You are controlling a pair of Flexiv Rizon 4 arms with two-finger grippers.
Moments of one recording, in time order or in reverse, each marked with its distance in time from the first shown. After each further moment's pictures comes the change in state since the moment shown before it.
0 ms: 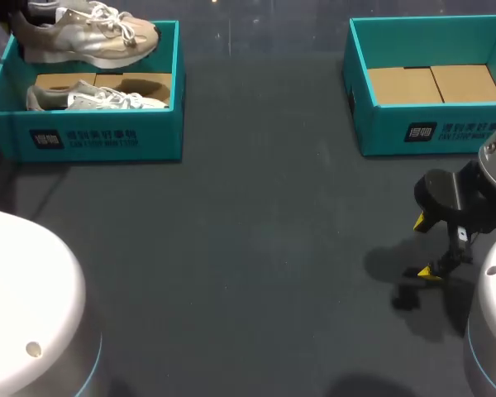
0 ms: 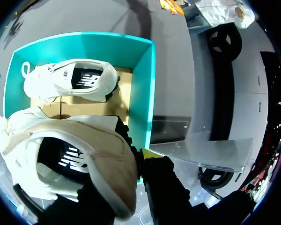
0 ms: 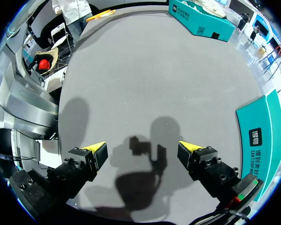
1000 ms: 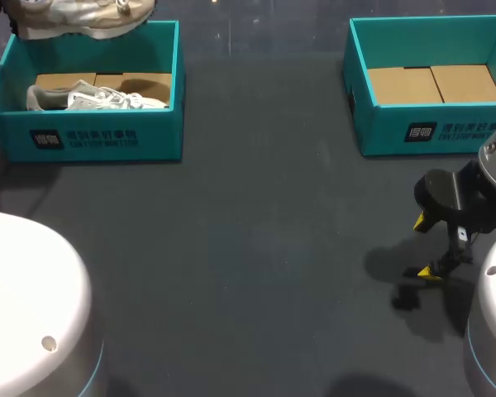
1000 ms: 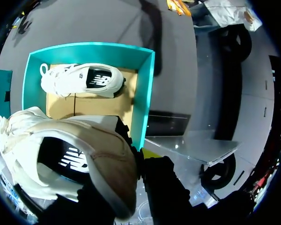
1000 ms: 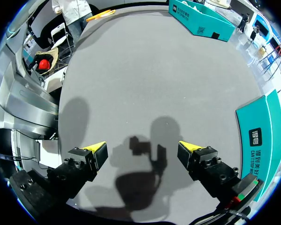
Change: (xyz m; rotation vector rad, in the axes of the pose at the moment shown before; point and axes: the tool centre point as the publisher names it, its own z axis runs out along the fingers) left arm 0.012 -0.002 -0.052 -0.071 -0.084 -0.047; right arm 0.000 0.000 0.000 0.000 0.000 0.000
